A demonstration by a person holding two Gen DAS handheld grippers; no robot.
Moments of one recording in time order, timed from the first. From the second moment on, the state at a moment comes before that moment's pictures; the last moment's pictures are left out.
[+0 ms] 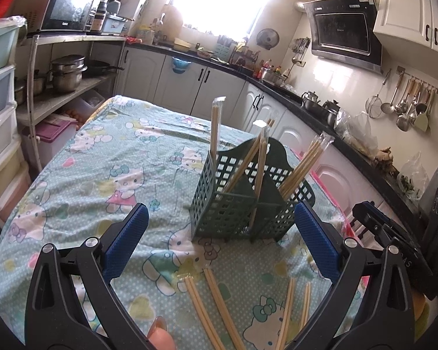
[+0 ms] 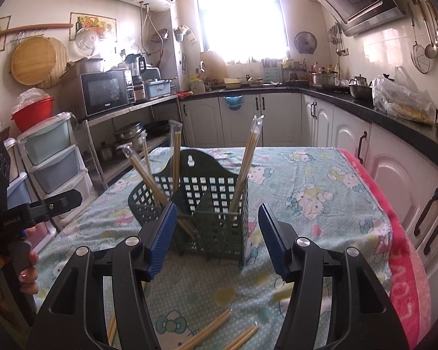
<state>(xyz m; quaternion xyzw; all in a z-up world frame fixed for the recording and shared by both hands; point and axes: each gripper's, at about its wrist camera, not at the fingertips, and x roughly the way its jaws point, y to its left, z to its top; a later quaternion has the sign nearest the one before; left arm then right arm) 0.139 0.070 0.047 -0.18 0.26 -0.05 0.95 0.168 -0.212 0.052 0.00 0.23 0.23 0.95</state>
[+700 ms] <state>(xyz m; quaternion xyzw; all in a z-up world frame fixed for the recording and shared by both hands) 0.129 0.072 0.011 -0.18 0.31 -0.03 0.93 0.147 -0.215 0.023 -0.01 0.28 0.24 0.93</state>
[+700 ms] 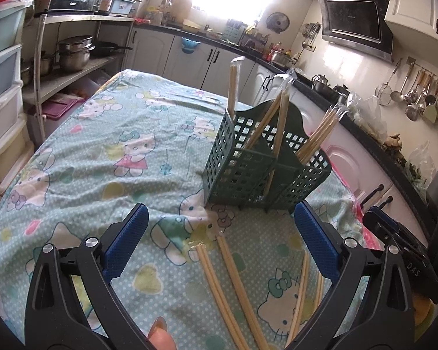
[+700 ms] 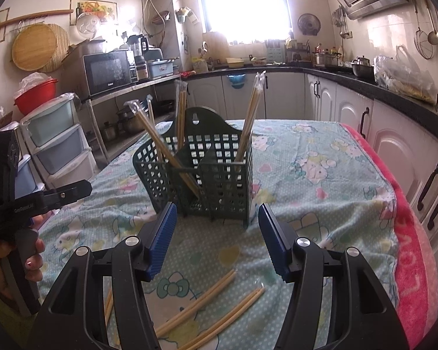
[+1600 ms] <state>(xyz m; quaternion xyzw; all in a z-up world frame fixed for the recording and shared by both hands) 0.131 0.063 -0.031 -0.16 0.36 -0.03 0.92 0.146 -0.198 -0.024 -0.02 0.36 0.25 0.90</state>
